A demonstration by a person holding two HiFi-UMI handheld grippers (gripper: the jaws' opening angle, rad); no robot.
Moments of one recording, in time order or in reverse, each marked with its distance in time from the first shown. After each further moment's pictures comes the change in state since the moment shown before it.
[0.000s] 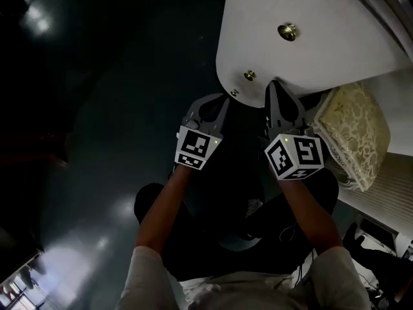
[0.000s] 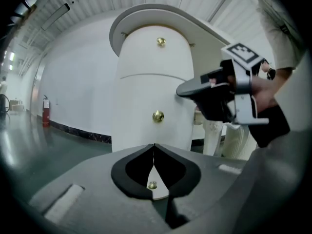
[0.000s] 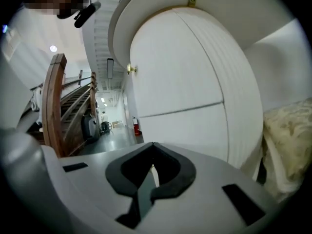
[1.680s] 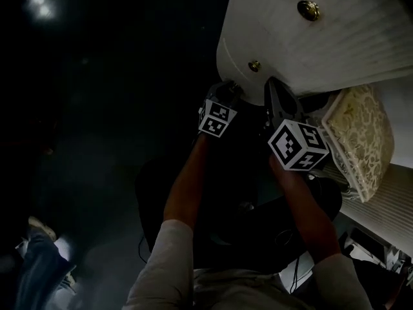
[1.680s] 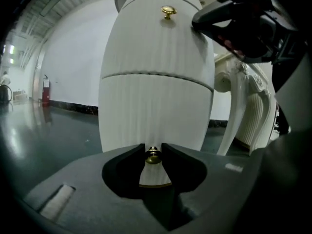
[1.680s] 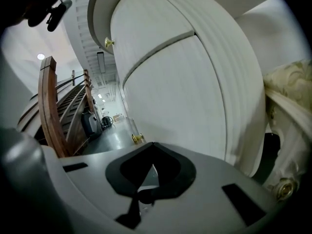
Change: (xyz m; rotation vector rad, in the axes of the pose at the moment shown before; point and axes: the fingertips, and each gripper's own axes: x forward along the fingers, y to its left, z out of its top) left arm 0.114 0.002 -0.159 -0.056 0.171 0.030; right arm 0.020 -0.021 -0.072 0.139 0.171 0.027
